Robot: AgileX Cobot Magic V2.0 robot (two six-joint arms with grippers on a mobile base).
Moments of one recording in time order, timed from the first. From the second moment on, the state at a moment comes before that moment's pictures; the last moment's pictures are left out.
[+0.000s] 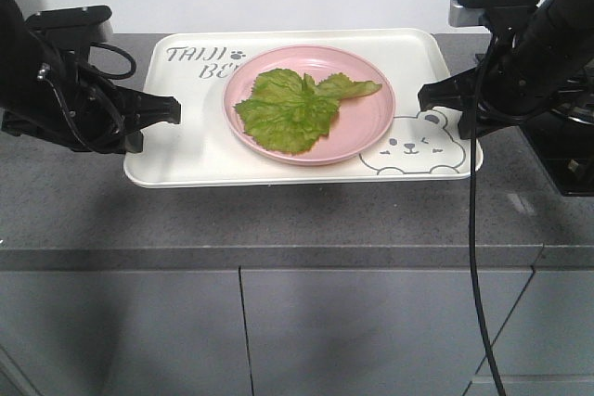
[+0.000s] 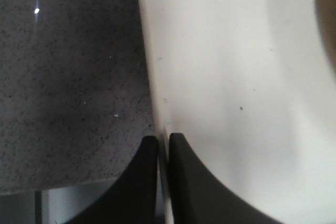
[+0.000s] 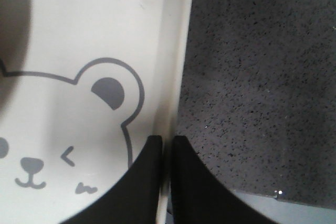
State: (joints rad) left arm -0.33 1.57 -1.43 -0.01 0.96 -0.31; right arm 0.20 1.70 -1.63 0.00 1.14 0.08
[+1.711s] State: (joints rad) left arm -0.33 1.57 -1.43 -0.01 0.96 -0.31; right arm 0.20 1.70 -1.63 0.00 1.14 0.08
